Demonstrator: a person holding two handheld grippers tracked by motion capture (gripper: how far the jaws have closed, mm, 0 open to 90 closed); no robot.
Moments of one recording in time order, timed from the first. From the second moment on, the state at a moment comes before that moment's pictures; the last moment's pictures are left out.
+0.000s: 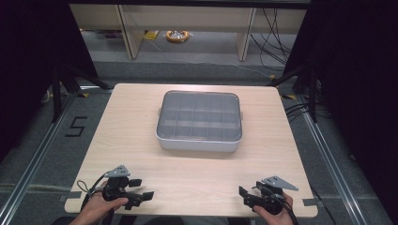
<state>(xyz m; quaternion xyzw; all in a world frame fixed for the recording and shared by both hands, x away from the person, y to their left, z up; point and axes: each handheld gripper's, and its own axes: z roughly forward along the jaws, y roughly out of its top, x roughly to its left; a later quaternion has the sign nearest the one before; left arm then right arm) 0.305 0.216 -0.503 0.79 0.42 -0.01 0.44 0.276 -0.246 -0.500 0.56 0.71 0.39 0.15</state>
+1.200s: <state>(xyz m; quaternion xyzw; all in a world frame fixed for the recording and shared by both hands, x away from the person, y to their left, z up) 0.309 0.220 -0.501 0.77 0.44 0.00 0.46 0.286 -0.254 -0.500 0.58 0.67 0.44 0.14</state>
